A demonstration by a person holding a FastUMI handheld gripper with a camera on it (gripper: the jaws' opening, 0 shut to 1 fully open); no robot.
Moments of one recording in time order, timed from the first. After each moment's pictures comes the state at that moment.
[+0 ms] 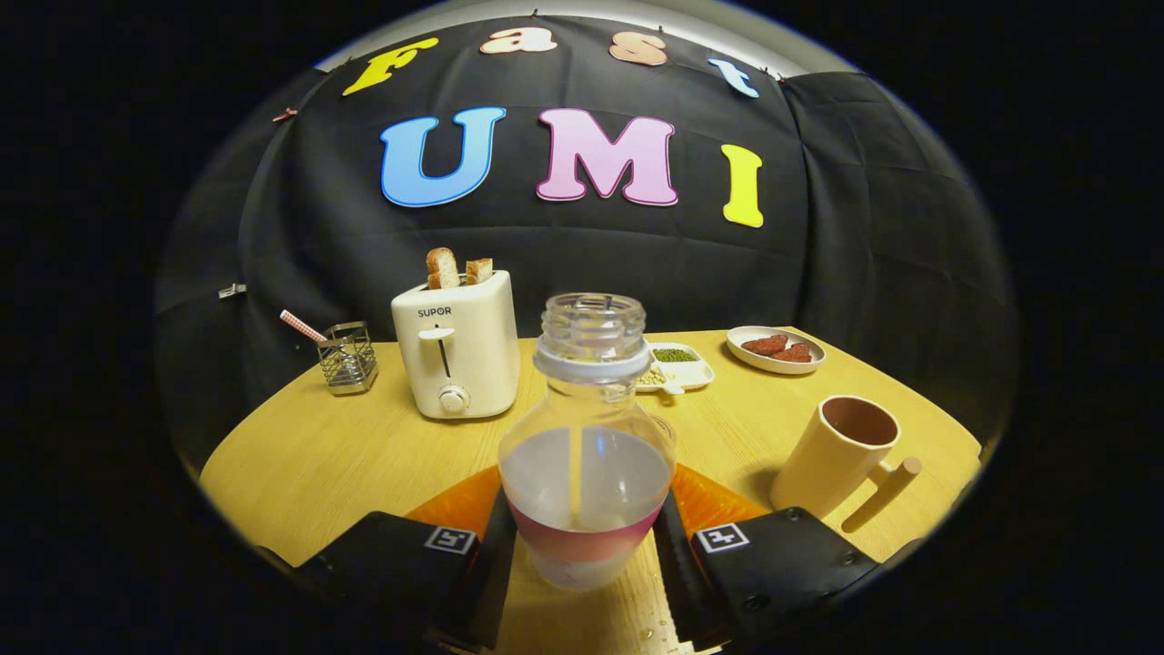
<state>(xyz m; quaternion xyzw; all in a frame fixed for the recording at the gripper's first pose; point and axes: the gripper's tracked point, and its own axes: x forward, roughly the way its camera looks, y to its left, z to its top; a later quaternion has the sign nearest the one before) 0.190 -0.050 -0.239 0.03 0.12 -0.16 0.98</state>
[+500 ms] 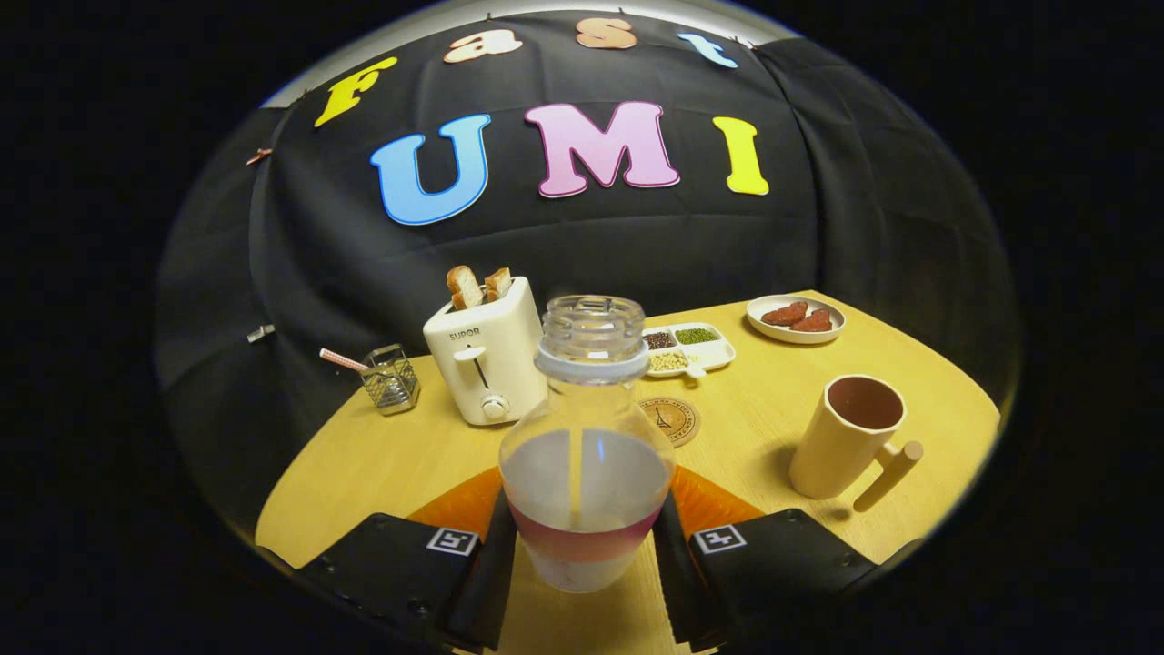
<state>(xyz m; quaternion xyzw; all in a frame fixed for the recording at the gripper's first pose) 0.167 -0.032 -0.202 0.14 0.15 -0.12 0.97</state>
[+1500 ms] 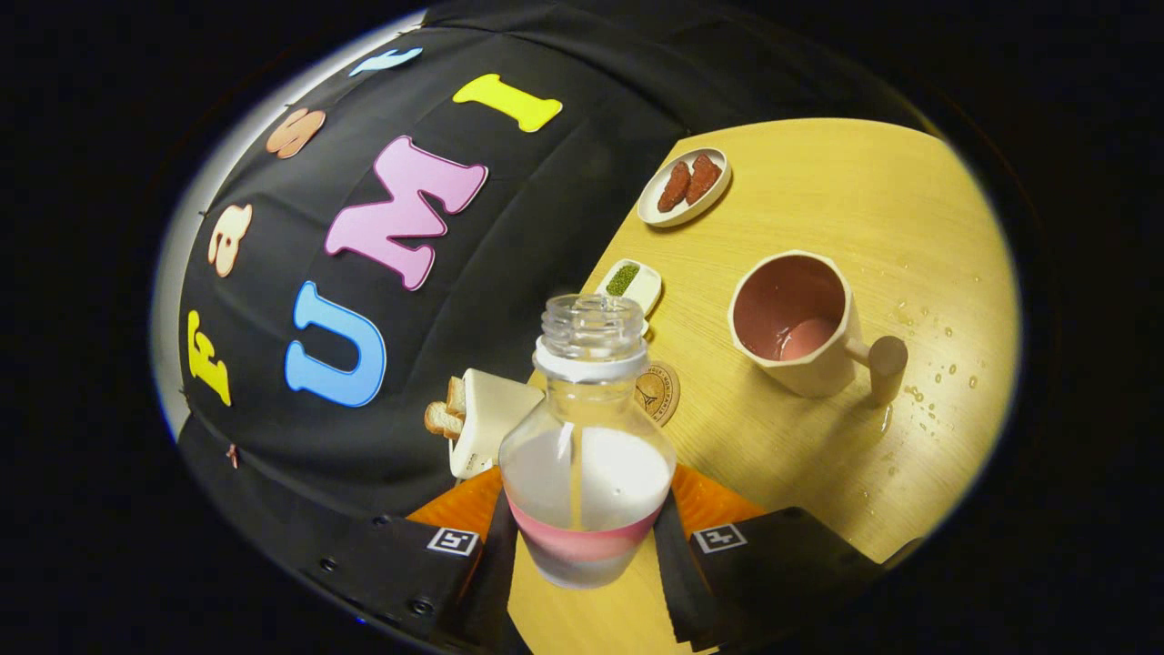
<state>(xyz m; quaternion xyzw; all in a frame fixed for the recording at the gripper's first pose) 0.159 -0.107 -0.180 0.55 0.16 -0.15 0.81</state>
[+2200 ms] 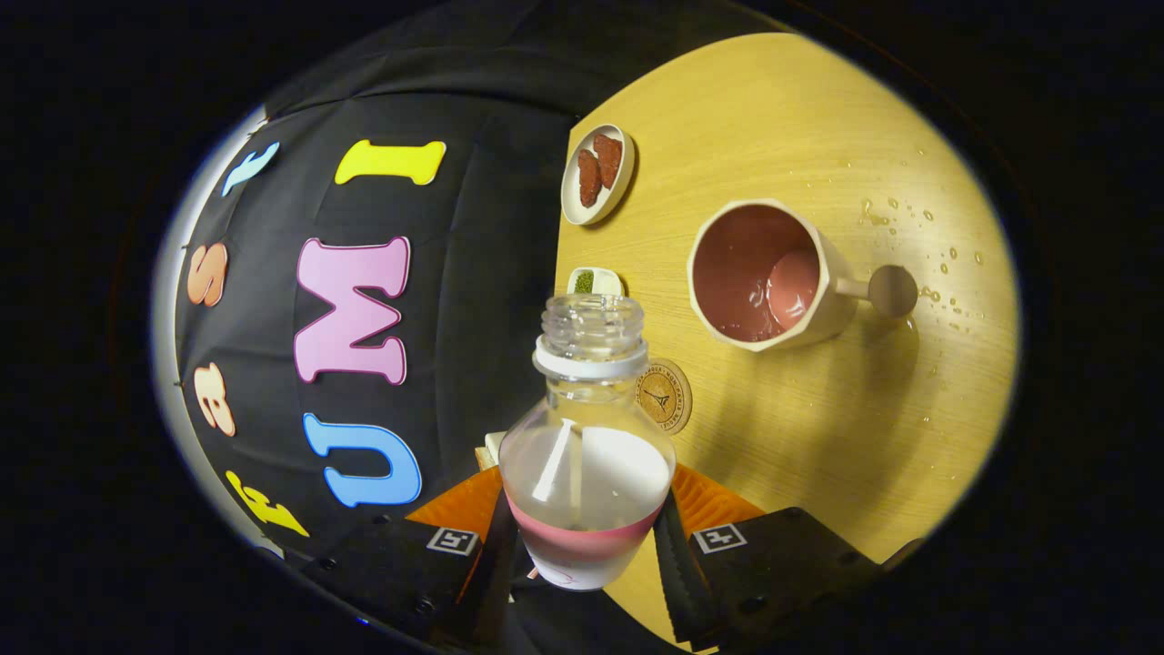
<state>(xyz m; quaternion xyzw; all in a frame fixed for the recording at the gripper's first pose) 0.185 -0.141 -0.182 0.71 0.12 -0.20 0.66</state>
